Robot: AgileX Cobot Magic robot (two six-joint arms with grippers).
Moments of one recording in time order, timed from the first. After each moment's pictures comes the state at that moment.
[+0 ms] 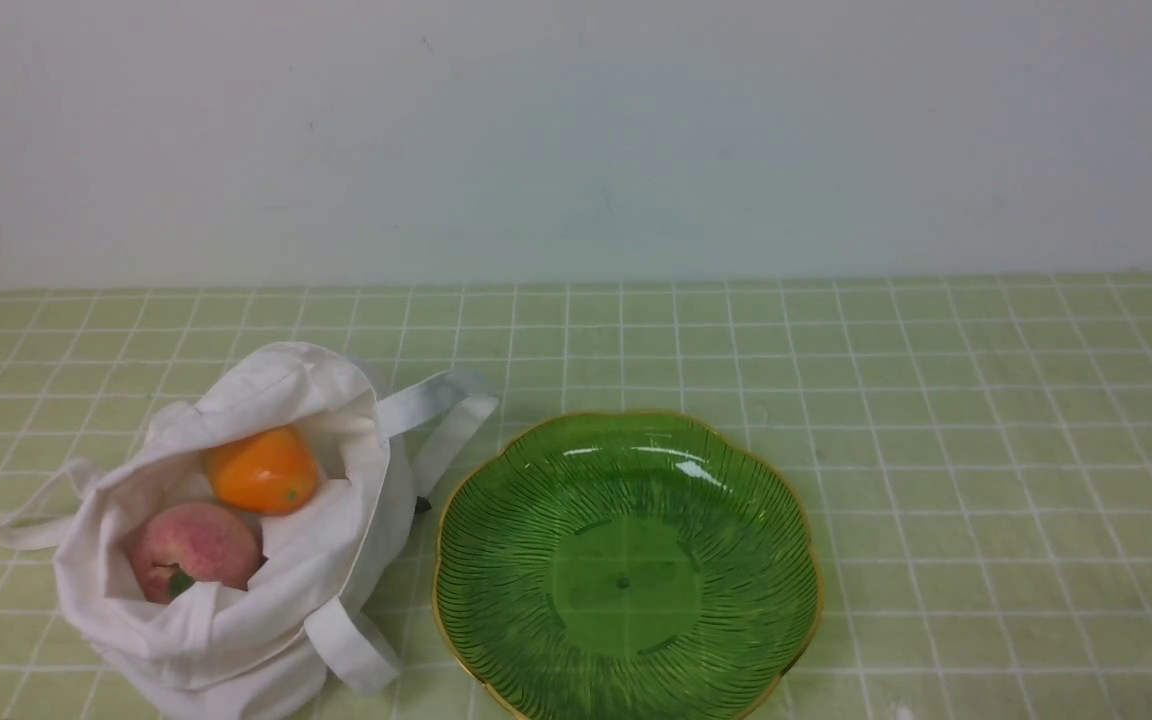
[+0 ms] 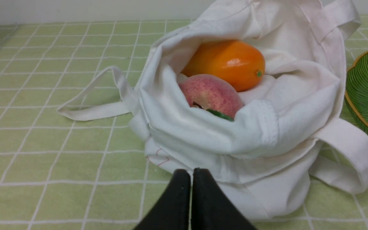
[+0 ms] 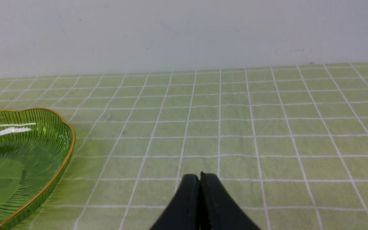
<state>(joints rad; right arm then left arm) 0.07 -0.01 0.03 -0.03 0.36 0.10 -0.04 -0.01 0.03 0.06 0.39 -0.06</state>
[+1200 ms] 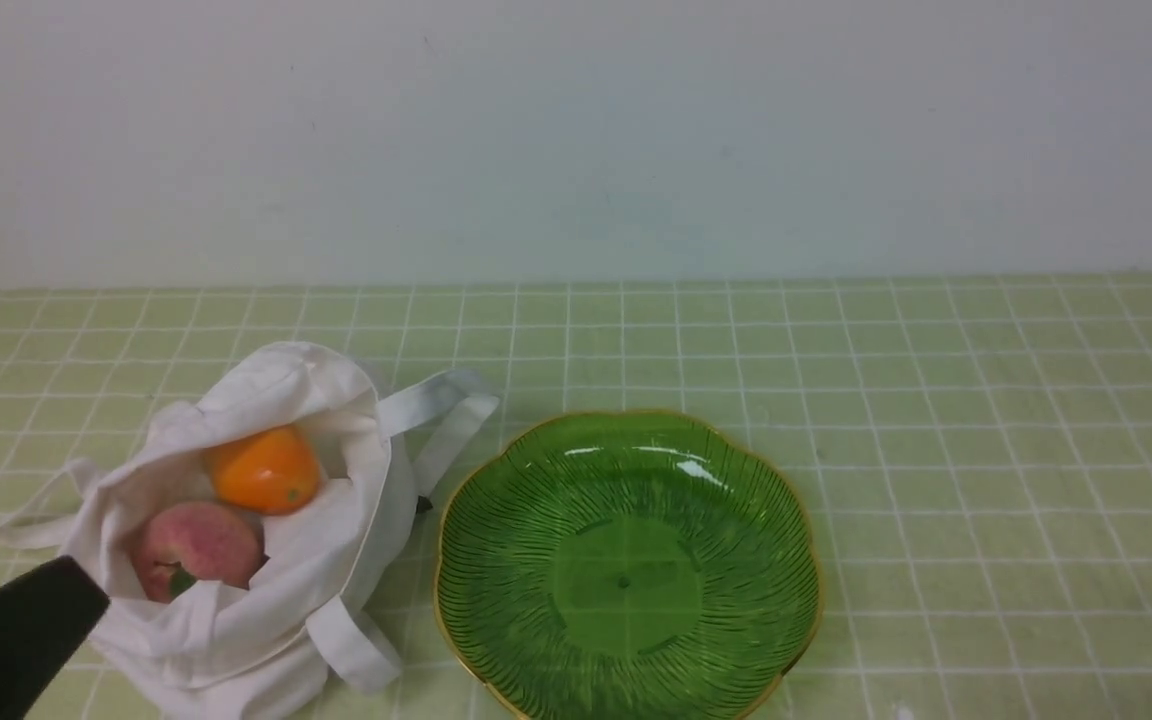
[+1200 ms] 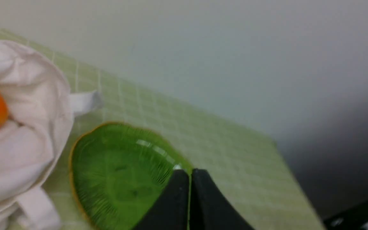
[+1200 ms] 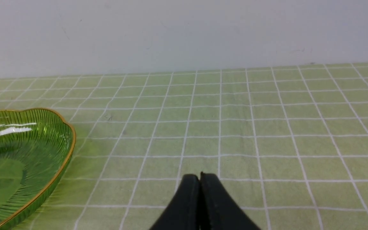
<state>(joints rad) 0.07 -0.01 0.03 -0.03 0.36 0.10 -0.04 0.33 -0.51 -0.74 0.68 0.05</state>
